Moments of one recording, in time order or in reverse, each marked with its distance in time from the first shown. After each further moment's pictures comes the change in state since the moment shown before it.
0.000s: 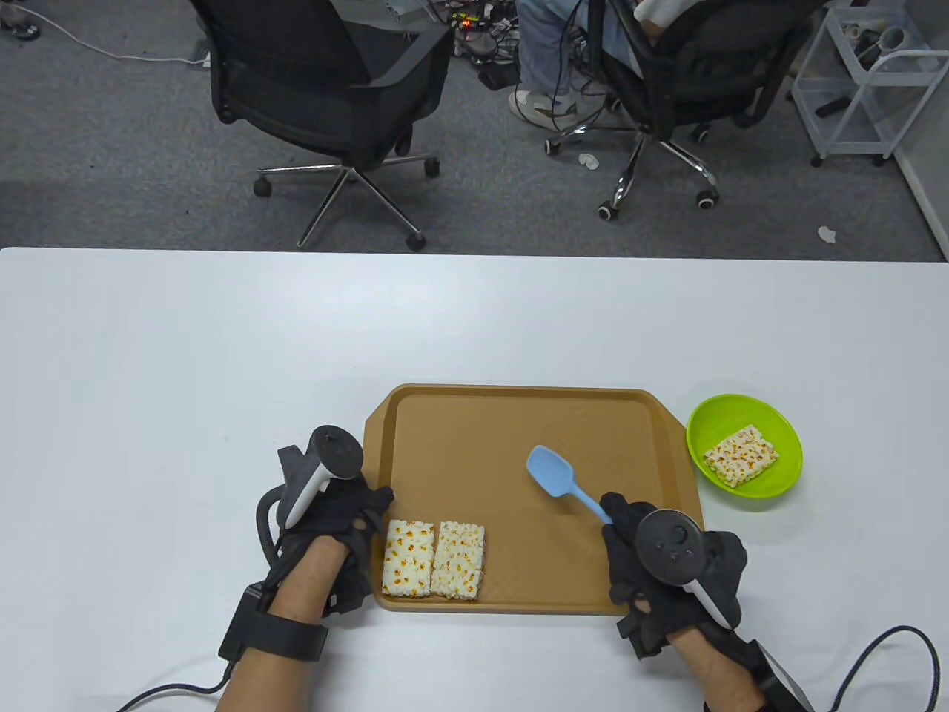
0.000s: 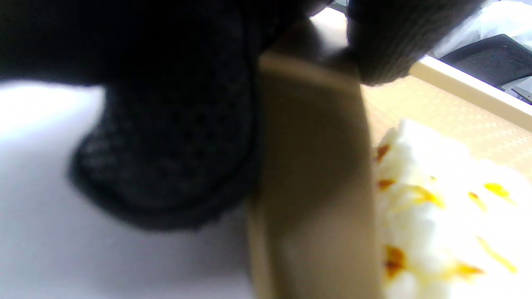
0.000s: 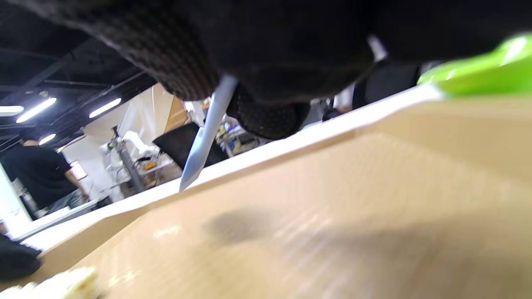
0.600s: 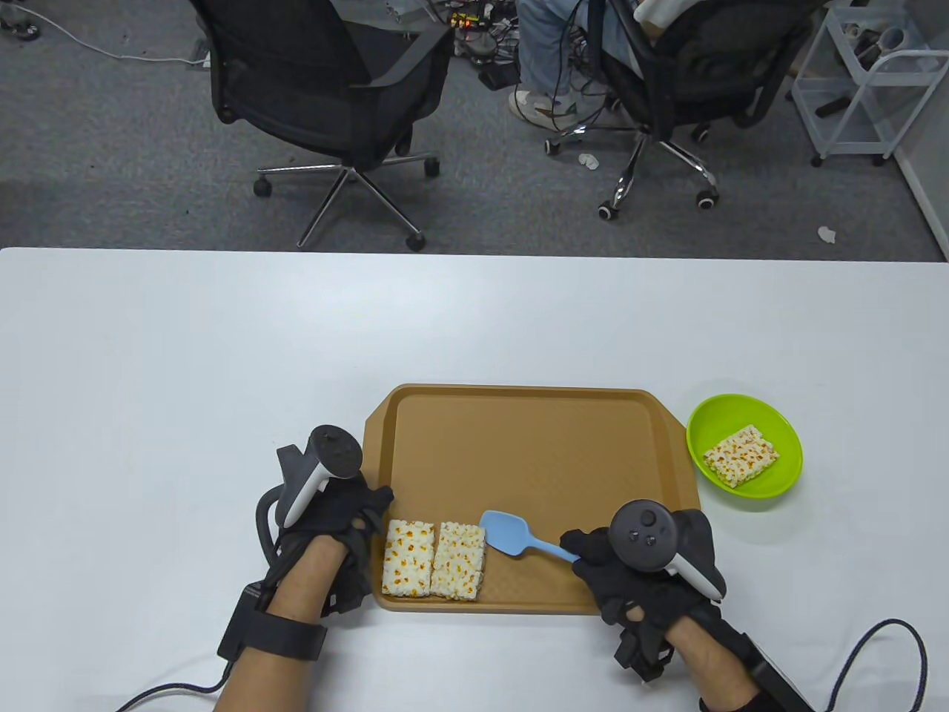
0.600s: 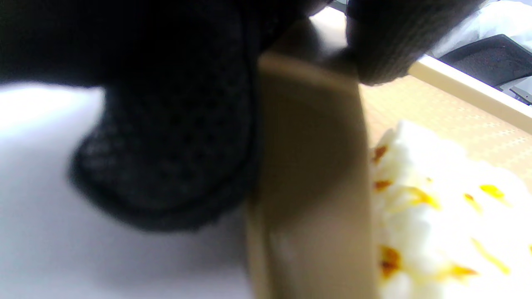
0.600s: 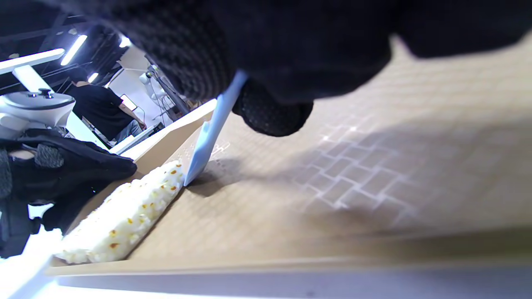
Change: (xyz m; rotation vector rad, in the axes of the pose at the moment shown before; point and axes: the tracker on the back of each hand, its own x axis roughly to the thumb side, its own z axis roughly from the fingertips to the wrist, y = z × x) left_hand 0.000 0.000 0.000 -0.009 -0.004 0.006; right_hand -0.006 0.022 -0.012 0.408 -0.112 -0.147
